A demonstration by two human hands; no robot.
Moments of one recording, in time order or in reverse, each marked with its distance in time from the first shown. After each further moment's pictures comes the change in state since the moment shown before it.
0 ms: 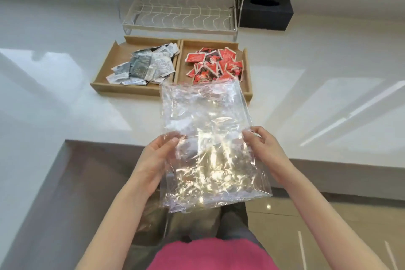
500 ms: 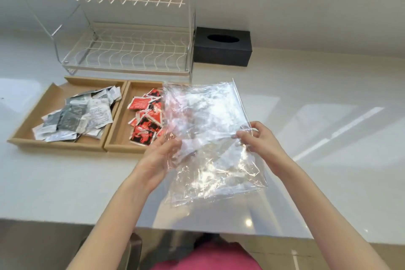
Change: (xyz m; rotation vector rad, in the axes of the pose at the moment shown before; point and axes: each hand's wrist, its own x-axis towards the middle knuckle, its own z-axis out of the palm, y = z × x) left_hand 0.115 0.051 0.176 -0.101 -0.099 -0.040; right_hand 0.150 -0.041 -0.160 0.000 -0.006 -0.080
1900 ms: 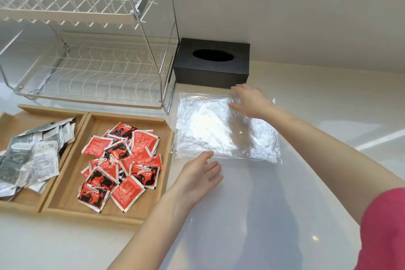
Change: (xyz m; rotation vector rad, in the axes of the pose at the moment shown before) left_hand 0.146 -0.003 0.149 -0.191 0.166 -0.428; right_hand 0.276 -0.060 -0.078 -1.177 -0.175 -0.296
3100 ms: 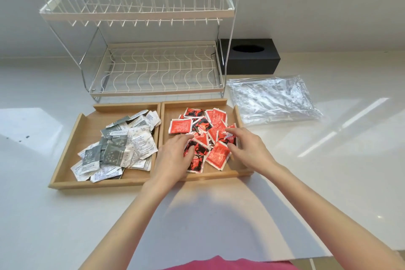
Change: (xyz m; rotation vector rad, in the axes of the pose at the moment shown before) left_hand -0.064 0.082 -0.251 1.508 0.150 1.110; right_hand -0.148 -0.258 0.105 0.517 0.274 0.159
